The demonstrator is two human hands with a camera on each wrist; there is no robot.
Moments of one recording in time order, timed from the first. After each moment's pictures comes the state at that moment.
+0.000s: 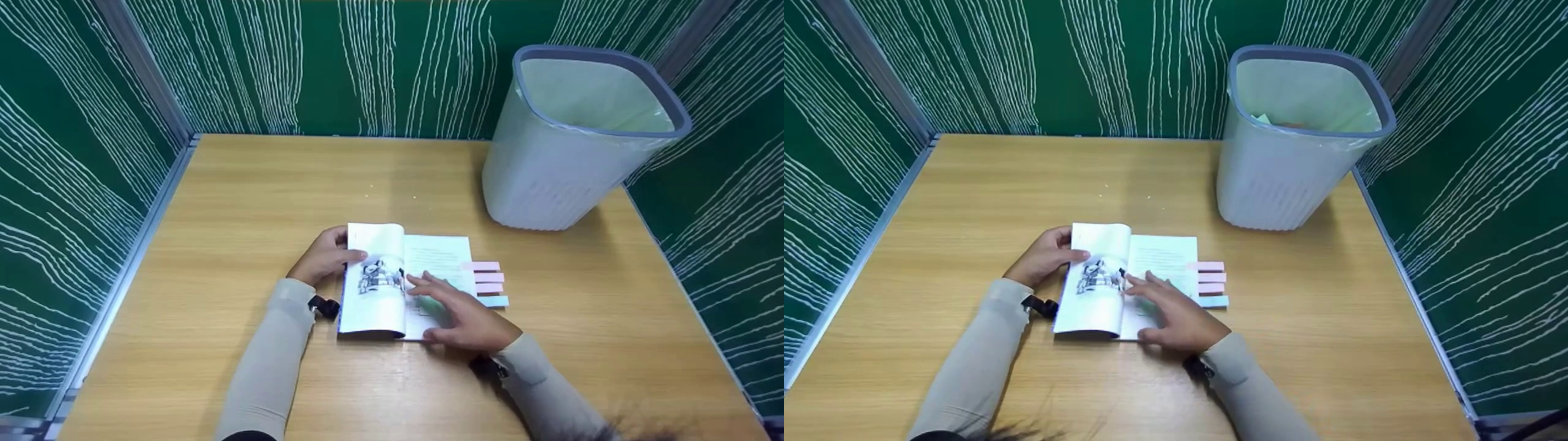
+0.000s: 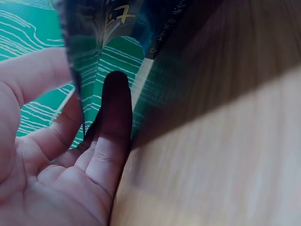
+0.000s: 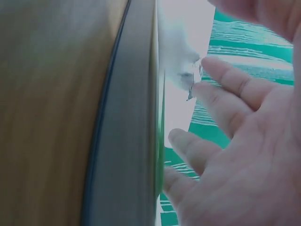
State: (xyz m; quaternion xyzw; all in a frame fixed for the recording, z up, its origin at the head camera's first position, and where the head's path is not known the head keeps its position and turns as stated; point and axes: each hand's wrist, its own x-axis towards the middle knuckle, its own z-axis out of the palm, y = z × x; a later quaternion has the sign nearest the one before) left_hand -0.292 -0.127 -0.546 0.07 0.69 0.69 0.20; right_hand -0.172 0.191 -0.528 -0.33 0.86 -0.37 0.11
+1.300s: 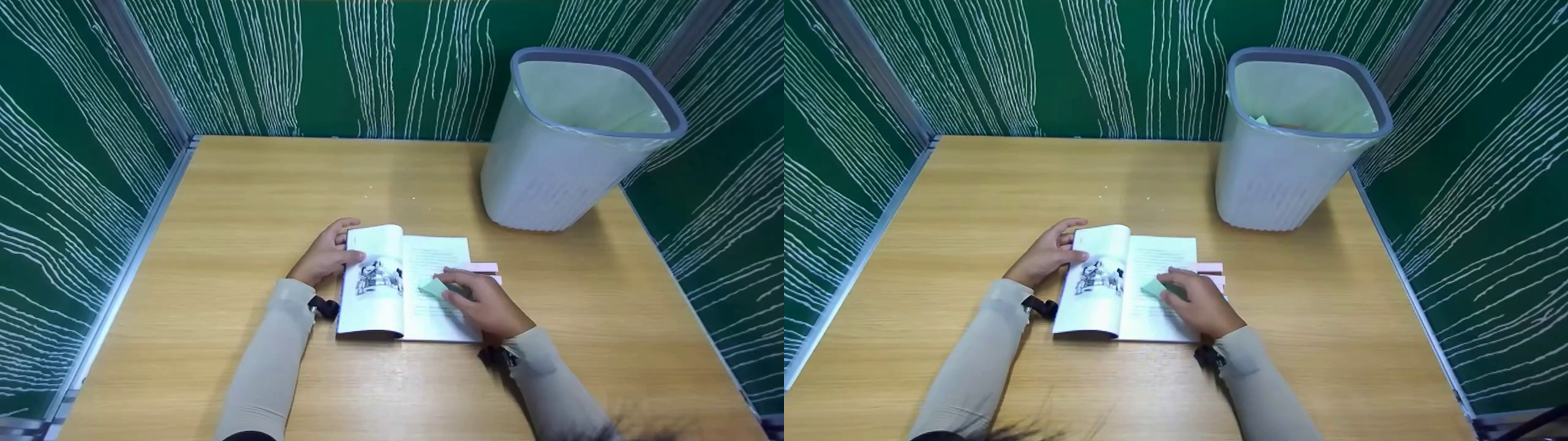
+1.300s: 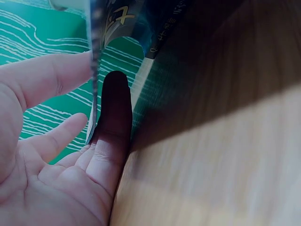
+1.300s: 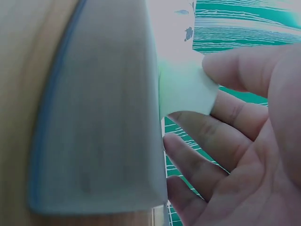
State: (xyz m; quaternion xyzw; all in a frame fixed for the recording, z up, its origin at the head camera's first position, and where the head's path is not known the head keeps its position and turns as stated) left_hand -0.293 -0.129 -0.541 0.07 0.69 0.69 0.20; right_hand -0.191 0.218 -0.531 -0.17 0.89 -0.41 0.07
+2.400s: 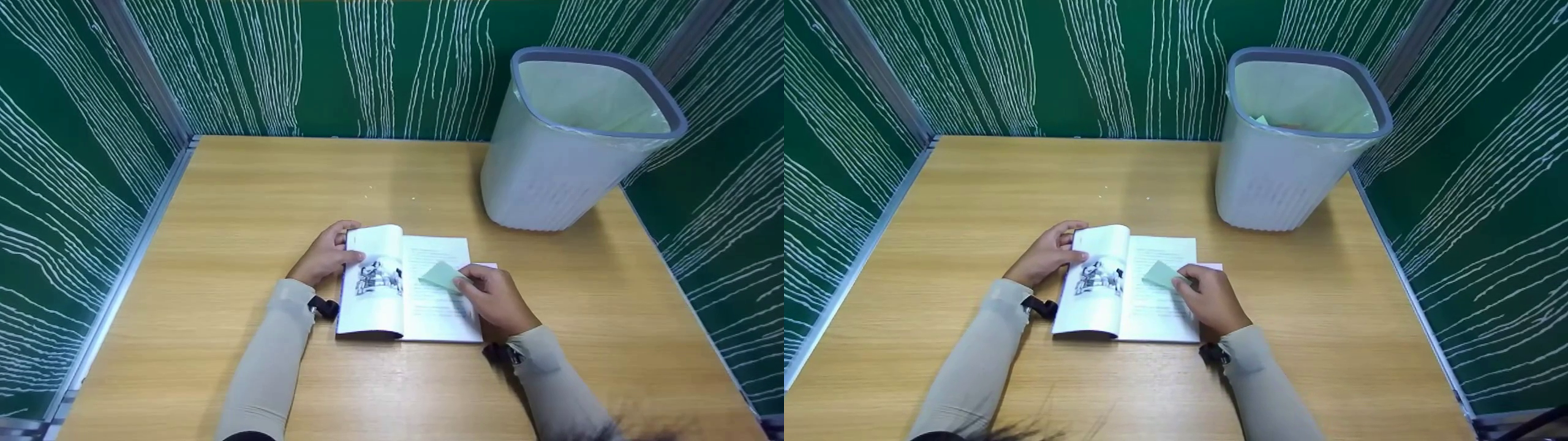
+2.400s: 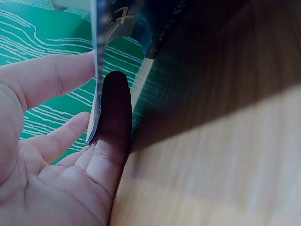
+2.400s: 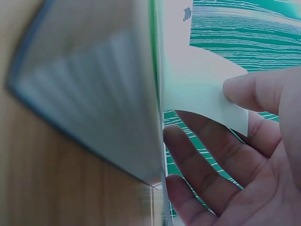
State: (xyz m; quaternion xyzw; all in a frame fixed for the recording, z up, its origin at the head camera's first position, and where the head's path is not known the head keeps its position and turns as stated) left_hand -0.292 -0.128 -0.543 0.07 0.70 0.69 0.19; right_hand -0.195 0.228 -0.531 -0.09 0.88 -0.47 0.00
